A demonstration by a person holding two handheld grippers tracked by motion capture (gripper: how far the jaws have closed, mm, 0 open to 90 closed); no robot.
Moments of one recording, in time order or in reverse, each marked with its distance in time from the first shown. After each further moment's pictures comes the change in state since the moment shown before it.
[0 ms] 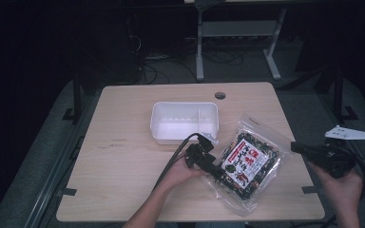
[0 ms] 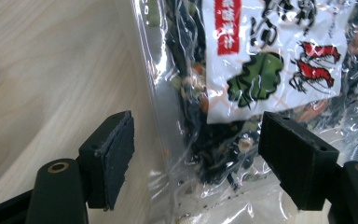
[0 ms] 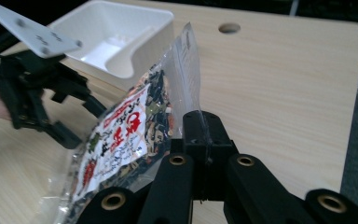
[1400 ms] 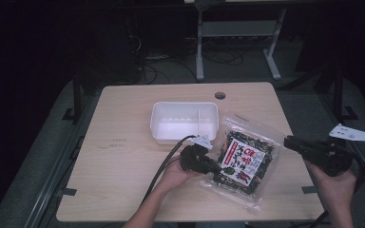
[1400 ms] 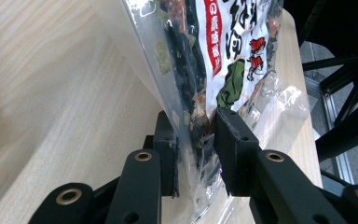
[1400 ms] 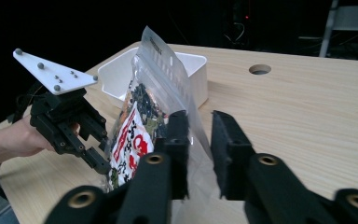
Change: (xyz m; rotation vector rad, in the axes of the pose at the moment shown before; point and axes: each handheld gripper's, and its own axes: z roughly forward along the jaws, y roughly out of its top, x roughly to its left) left arm -0.013 -0.017 -0.021 -0.118 -0.026 0.179; right arm 0.001 0.000 0.005 -0.156 0.135 0.022
